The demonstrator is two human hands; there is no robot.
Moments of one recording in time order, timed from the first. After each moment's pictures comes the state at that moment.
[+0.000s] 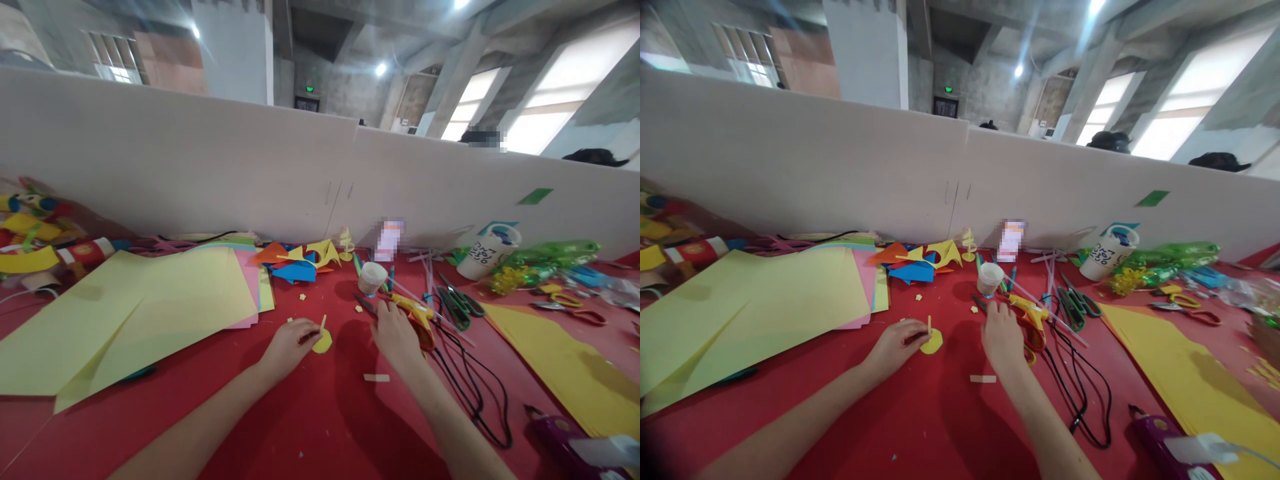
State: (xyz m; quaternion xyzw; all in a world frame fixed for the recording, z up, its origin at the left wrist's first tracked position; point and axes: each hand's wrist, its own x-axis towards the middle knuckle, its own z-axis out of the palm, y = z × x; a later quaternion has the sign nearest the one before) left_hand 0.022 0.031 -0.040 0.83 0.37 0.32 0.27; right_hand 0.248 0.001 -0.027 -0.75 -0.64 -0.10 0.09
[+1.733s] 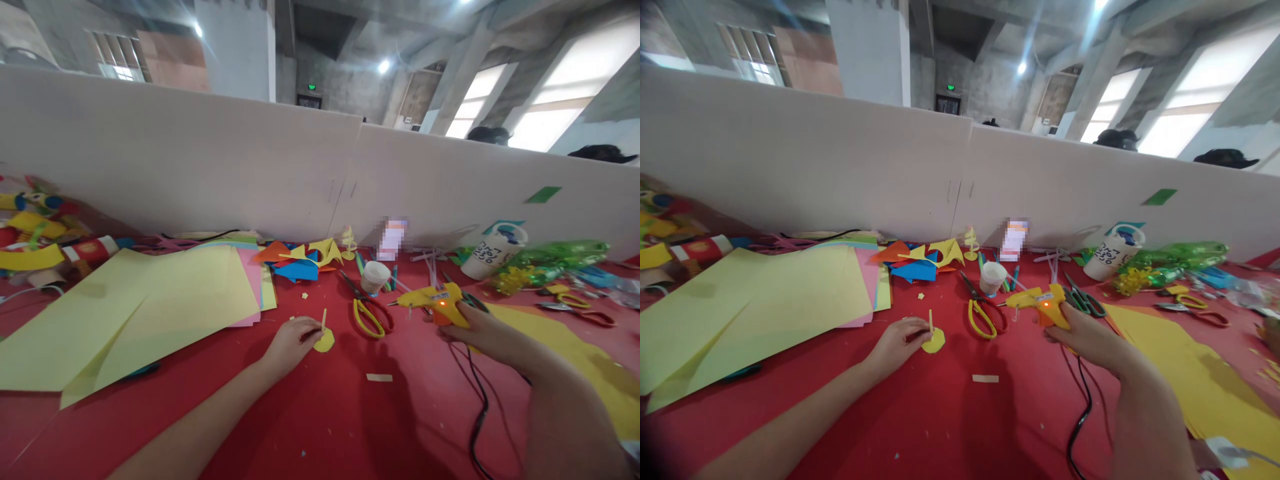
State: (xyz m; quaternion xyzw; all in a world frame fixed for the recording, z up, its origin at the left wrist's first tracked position) left_hand 0.023 0.034 -0.043 0.83 0.37 0.33 0.28; right_hand 0.351 -0.034 0.055 -0.76 -0.61 0.18 0.14
